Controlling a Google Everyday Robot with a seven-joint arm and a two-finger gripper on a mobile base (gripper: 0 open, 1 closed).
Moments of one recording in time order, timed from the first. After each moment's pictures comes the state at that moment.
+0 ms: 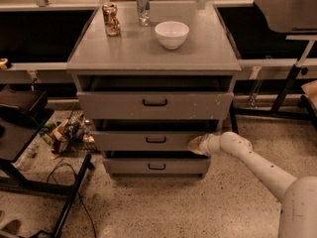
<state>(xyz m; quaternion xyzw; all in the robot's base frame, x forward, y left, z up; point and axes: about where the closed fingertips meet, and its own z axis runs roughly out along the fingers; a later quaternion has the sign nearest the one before) 0.745 -0.180 0.382 -0.56 0.73 0.04 0.40</state>
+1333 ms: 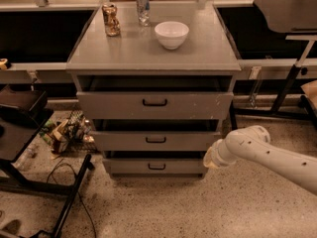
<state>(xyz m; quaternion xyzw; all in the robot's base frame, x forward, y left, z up) 0.602 -0.208 0.472 -0.64 0.73 -0.01 0.22</state>
